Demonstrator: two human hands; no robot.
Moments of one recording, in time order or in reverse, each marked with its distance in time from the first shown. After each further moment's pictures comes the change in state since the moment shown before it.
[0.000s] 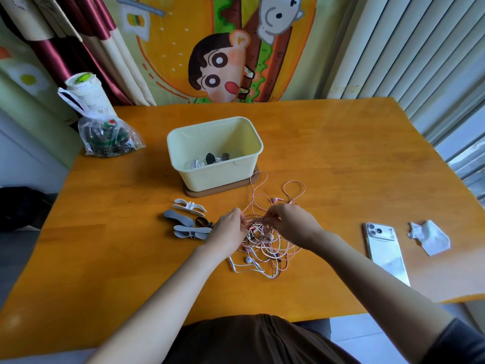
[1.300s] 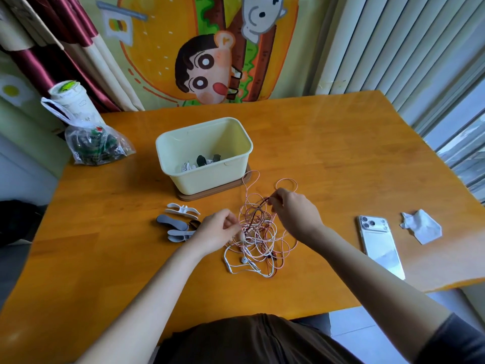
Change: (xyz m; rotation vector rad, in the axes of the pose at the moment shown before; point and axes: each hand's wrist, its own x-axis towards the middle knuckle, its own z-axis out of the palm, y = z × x) left_hand 0.004 -0.015 -0.010 -0.223 -0.078 0.006; right_hand -0.003 0.007 -0.007 0.046 0.303 0.114
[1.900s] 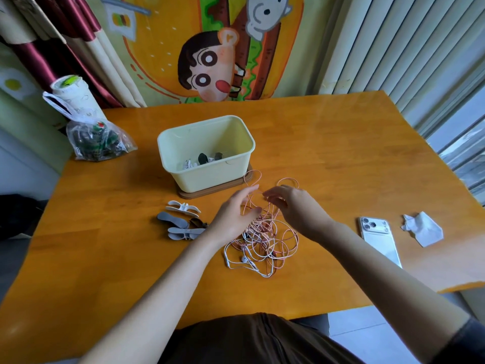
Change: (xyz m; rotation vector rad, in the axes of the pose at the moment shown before) left_hand 0.007 0.032 0.006 -0.204 0.054 0.245; right_hand 0.004 0.002 -0.015 0.093 -0.067 -0.250
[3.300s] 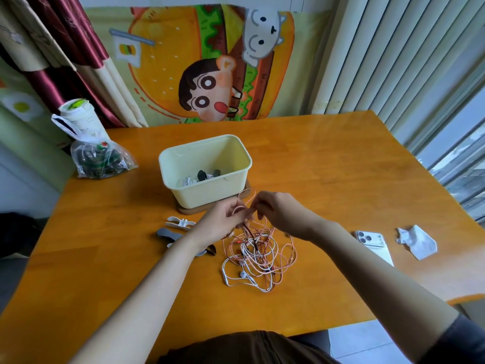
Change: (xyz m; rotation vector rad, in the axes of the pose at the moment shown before) left_hand -0.007 0.023 -0.035 -0.195 -0.079 -0.039; right_hand 0.012 -0.031 -0.023 0.063 -0.123 -0.093
